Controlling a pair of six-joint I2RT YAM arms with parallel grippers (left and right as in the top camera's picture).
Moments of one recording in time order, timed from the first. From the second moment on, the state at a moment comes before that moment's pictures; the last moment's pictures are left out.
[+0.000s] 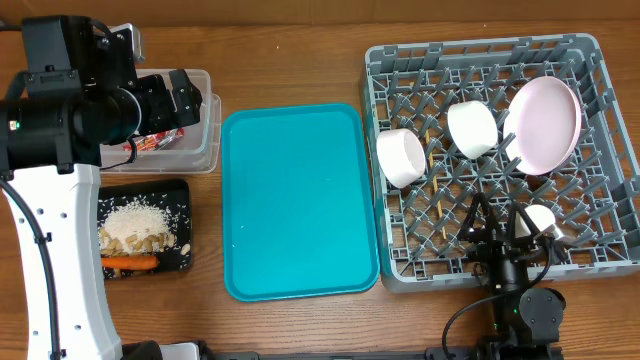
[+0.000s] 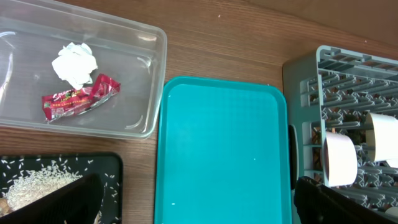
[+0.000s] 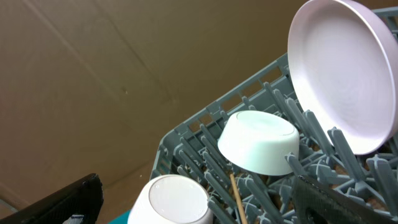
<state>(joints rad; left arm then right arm) 0.11 1.52 1.88 -1.29 0.25 -0.18 0.04 0.01 0.02 0.02 0.05 0.62</state>
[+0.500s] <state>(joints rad) 0.11 1.52 1.88 -1.29 0.25 -0.18 0.04 0.01 0.02 -0.02 0.05 0.62</state>
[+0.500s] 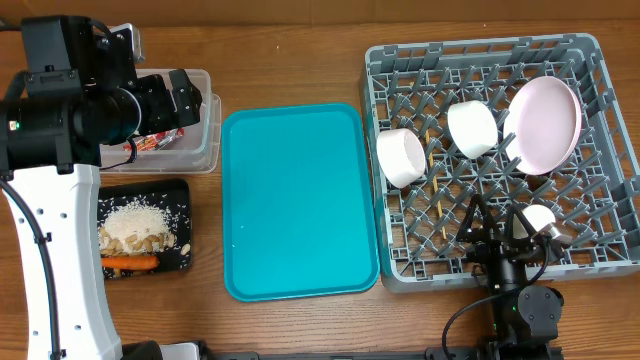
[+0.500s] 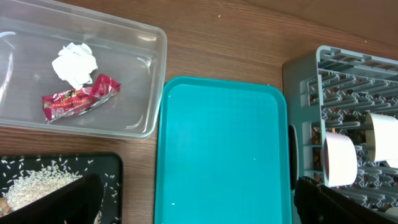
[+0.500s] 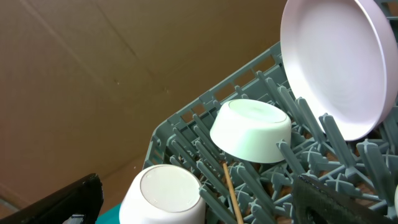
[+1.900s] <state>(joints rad) 0.03 0.51 0.91 -0.77 -0.15 -0.04 0.04 0.01 0.02 -0.03 0.05 0.62</state>
